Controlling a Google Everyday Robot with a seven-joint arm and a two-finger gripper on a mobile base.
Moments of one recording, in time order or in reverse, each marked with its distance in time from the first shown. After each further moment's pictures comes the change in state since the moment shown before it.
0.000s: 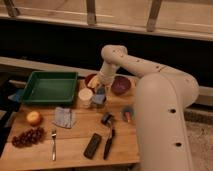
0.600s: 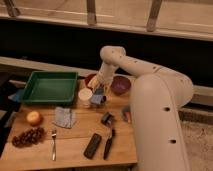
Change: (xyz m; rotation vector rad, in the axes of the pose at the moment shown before) arm -0.003 0.002 0.004 0.002 0.007 -0.007
